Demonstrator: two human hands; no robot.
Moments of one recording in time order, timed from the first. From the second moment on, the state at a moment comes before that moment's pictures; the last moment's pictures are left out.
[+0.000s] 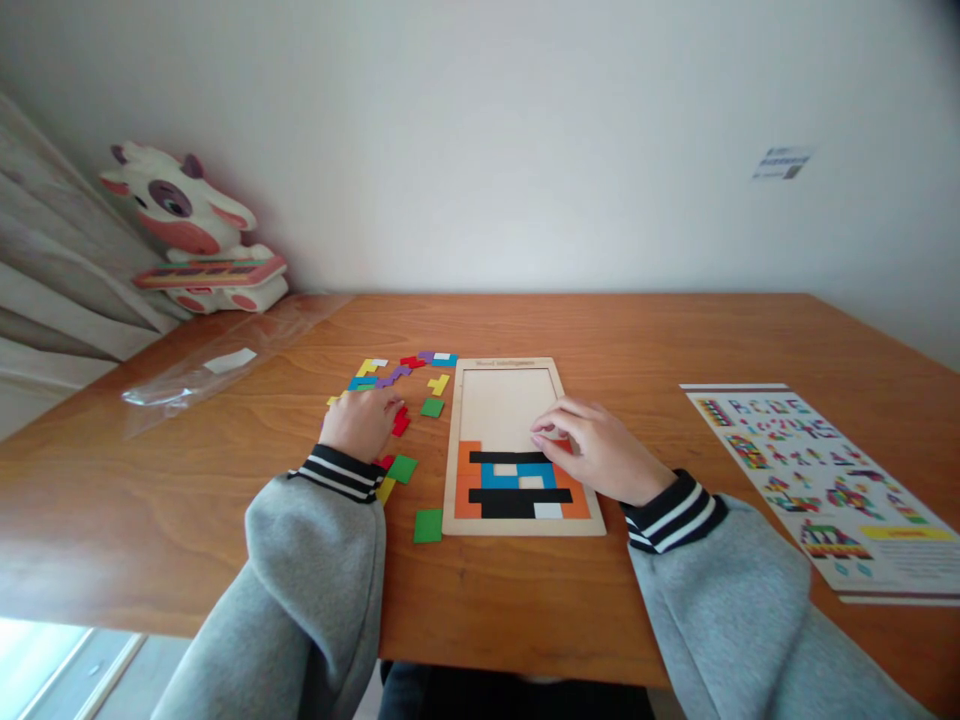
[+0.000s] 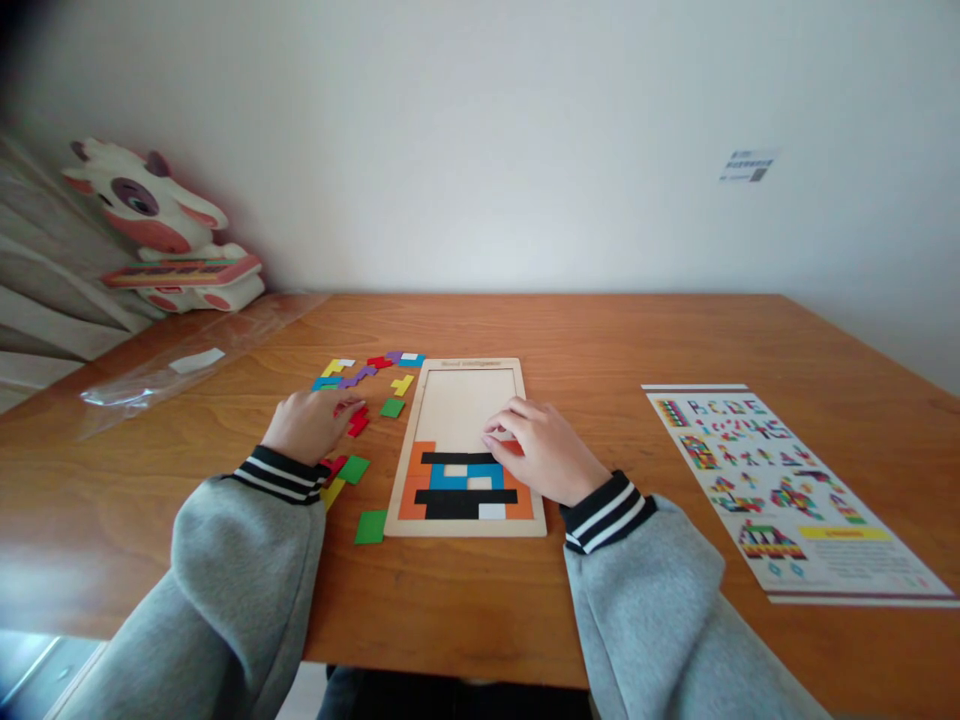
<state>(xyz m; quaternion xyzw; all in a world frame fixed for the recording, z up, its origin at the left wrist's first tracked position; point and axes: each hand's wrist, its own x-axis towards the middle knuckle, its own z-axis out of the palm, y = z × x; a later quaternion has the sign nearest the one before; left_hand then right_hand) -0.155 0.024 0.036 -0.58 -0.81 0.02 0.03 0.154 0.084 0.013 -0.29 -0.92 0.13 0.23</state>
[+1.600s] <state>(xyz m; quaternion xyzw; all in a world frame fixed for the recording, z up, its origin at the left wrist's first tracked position) -0.169 0.034 0.004 -0.75 -0.64 -0.17 0.07 0.151 0.080 0.018 -0.29 -0.91 0.16 0.25</state>
